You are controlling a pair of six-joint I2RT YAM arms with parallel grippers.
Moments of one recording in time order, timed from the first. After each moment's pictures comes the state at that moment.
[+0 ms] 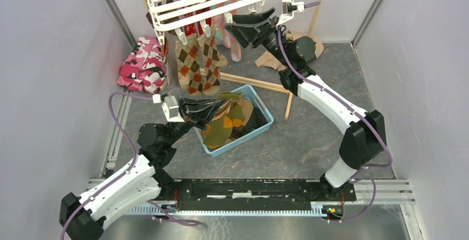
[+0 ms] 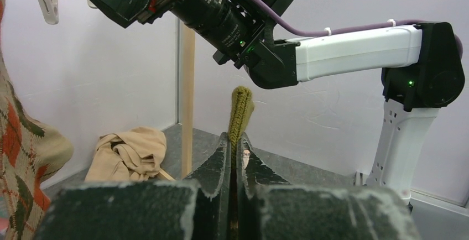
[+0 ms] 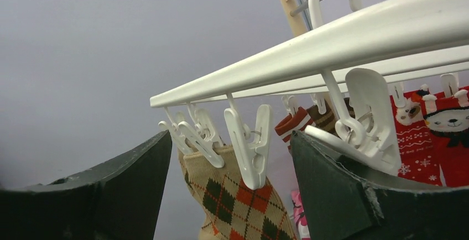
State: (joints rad) left arm -0.71 0.70 0.47 0.80 0.29 -0.27; right arm 0.56 1.64 1.44 0.86 -0.41 0.76
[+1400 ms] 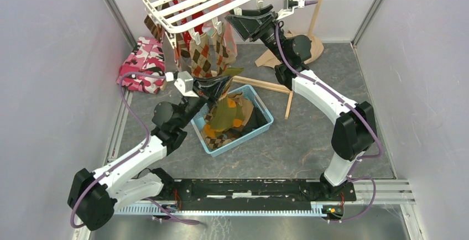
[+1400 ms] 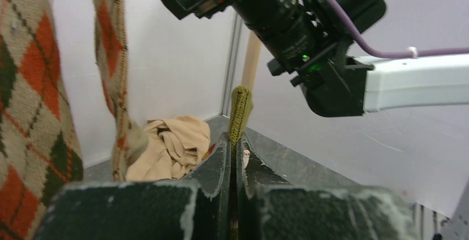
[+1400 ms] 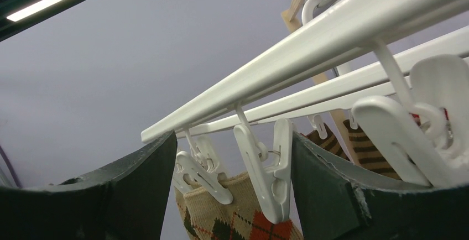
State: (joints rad) left arm -0.67 0.96 0.61 0.83 0.16 -0.24; right arm 0.54 1.75 1.52 0.97 -0.37 0.92
